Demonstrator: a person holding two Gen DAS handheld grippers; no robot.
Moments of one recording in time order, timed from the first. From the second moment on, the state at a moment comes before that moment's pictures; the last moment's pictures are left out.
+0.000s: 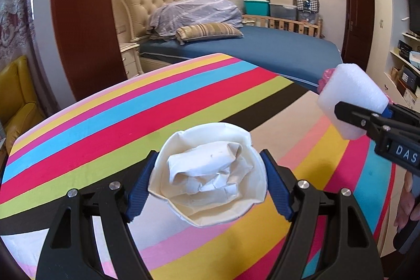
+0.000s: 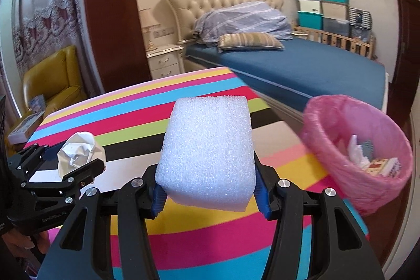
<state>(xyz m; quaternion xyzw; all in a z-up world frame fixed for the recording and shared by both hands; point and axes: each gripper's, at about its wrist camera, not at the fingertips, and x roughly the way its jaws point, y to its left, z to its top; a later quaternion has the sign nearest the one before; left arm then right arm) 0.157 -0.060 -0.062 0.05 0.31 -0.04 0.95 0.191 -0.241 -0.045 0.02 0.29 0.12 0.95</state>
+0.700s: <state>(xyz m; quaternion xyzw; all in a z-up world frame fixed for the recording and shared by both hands) 0.201 -0.186 -0.041 0.08 0.29 -0.19 0.94 0.188 -0.396 -0.035 0.05 0.26 -0.01 0.97</state>
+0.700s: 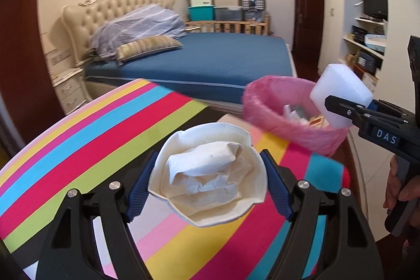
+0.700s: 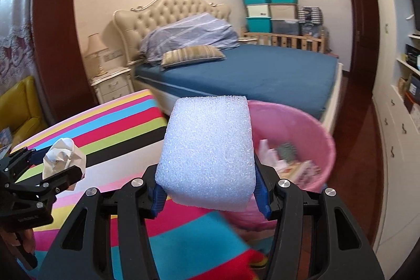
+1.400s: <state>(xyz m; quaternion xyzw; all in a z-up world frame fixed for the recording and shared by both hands) 0.276 -0.330 -0.020 0.07 0.25 -0.29 0.92 0.248 -0.505 -0.027 0.04 0.26 -0.03 0.96</state>
